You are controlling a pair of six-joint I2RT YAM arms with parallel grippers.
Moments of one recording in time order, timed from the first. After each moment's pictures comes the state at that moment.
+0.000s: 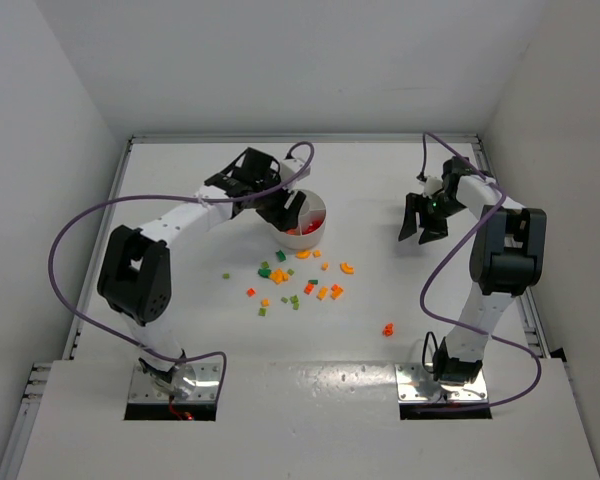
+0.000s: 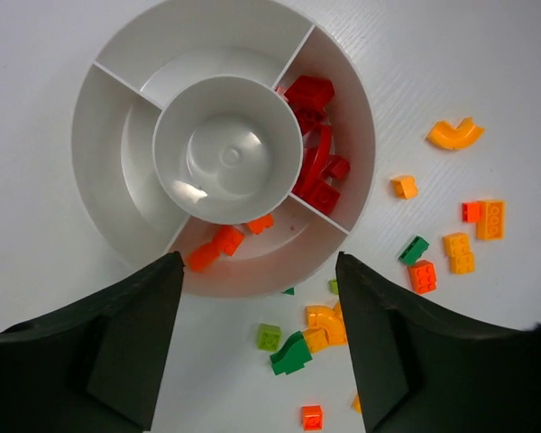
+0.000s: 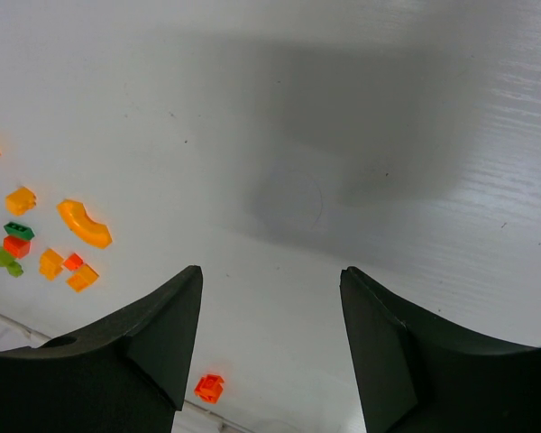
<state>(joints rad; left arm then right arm) -0.47 1.75 1.39 -0.46 0.31 0.19 -0.13 1.93 1.32 -0.80 -0.40 -0.10</state>
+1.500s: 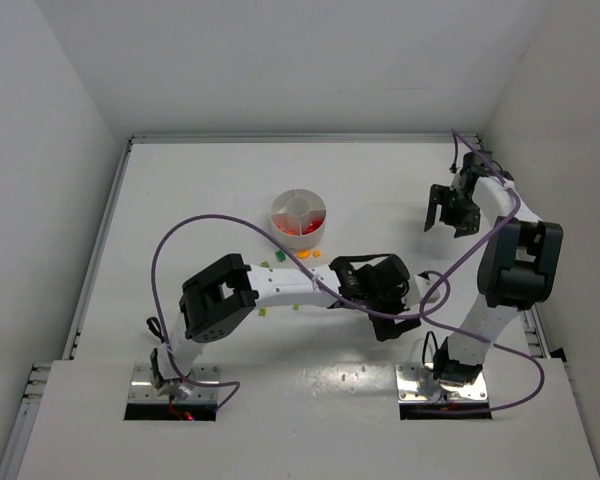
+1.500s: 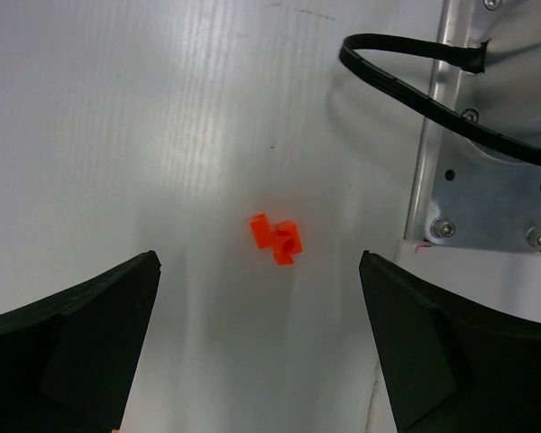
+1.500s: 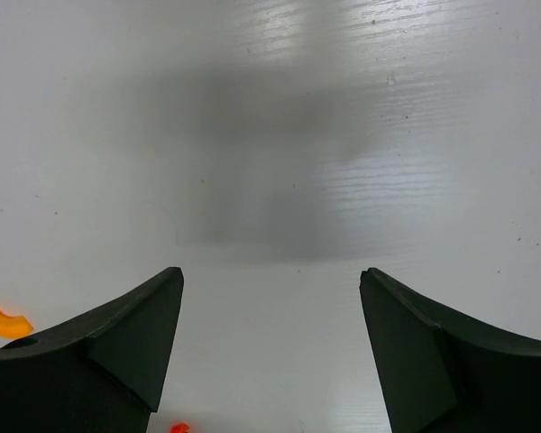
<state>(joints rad) -1.22 2.05 1.52 -0.28 0.19 0.07 -0.20 1.82 1.30 -0.74 -0.08 0.03</state>
